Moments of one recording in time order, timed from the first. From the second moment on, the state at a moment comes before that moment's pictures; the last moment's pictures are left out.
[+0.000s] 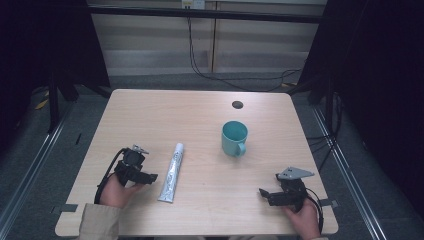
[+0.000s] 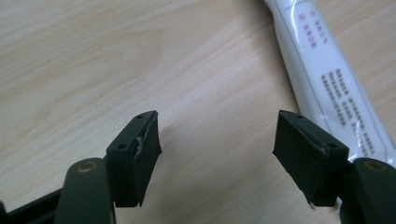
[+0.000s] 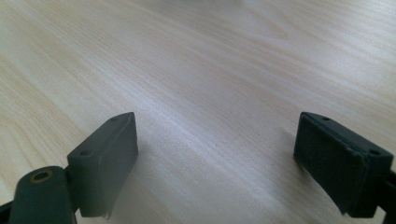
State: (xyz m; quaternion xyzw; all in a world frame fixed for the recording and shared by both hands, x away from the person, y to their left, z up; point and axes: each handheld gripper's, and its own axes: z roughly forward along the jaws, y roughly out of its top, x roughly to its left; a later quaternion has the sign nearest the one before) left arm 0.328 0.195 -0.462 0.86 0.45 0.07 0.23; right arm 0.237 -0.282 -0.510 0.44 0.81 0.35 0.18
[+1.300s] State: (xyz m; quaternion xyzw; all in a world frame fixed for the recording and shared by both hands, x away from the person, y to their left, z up) left arm 0.372 0.128 -0.456 0.85 0.49 0.02 0.18; right arm 0.237 -0.282 -0.510 0.44 0.81 0.35 0.18
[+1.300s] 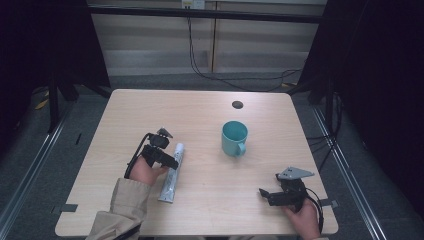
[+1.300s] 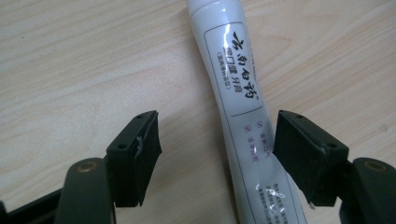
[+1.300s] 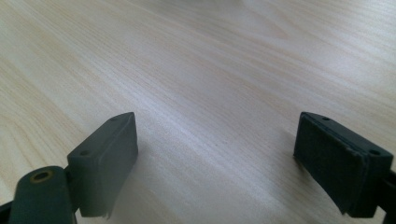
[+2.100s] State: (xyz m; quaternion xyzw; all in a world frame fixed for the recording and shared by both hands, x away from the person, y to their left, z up) left arm 0.360 0.104 -0.470 0.87 0.47 0.02 0.14; right arm 0.237 -0.282 -0.510 0.44 0.81 0.35 0.18
